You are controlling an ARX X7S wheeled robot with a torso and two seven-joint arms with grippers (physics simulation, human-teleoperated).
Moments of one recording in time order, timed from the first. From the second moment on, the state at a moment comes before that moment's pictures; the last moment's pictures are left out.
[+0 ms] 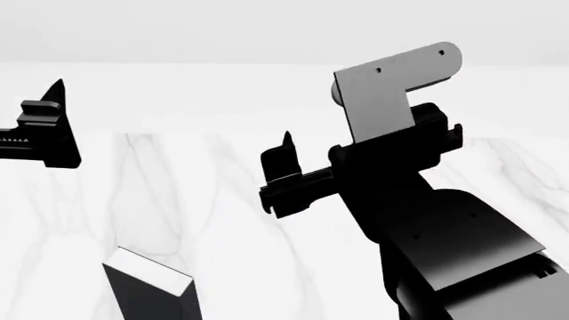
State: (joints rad) left arm -0.87 -0.27 -0.07 0.55 -0.54 -1.40 -0.27; right arm 0.94 0.25 -0.18 -0.34 0.48 1.37 0.05
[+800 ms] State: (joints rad) left arm -0.87 -0.29 -0.07 0.54 -0.56 -1.39 -0.29; right arm 1.09 0.32 -0.60 -0.09 0.52 1.15 -0.37
